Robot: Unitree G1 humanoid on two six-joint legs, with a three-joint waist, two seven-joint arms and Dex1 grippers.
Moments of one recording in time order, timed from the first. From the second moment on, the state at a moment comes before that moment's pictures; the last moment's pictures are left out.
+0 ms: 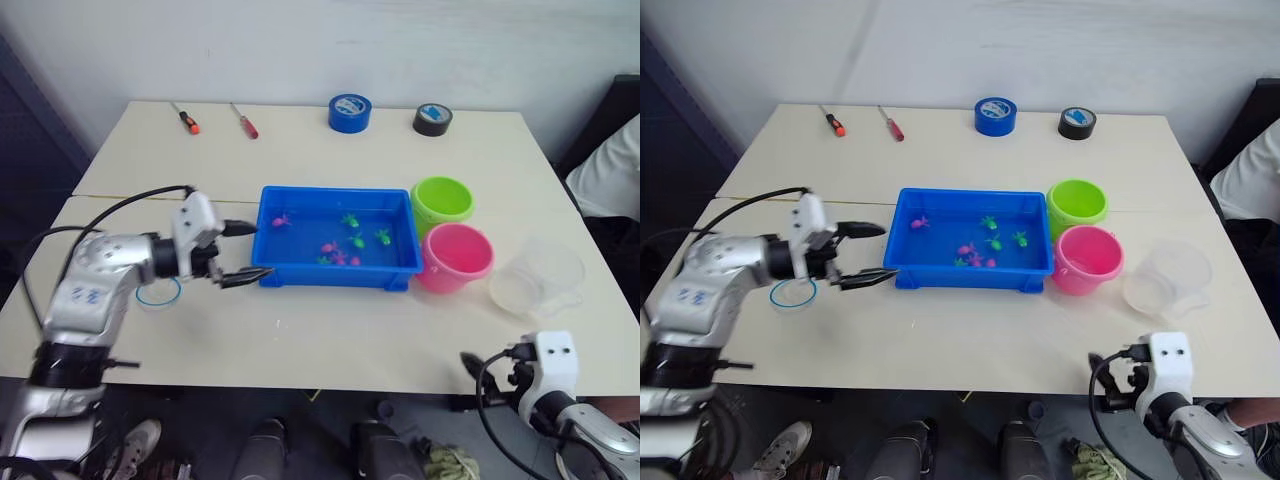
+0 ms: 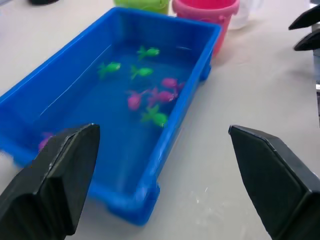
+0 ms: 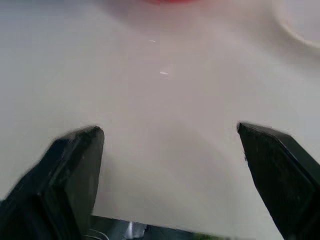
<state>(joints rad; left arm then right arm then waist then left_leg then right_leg) -0.58 0.69 -0.04 0.03 -0.34 0.38 -1.03 0.32 -0.28 -0.44 -0.65 0.39 0.85 0.20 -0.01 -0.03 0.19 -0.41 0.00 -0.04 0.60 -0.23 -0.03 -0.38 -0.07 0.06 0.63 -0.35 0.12</state>
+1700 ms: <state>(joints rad) -0.82 0.49 -0.17 0.32 -0.21 0.17 -1.15 -0.19 0.01 -0.56 -0.14 0.18 0.35 -0.46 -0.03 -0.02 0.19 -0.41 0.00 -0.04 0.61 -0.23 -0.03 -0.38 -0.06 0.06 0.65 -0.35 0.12</state>
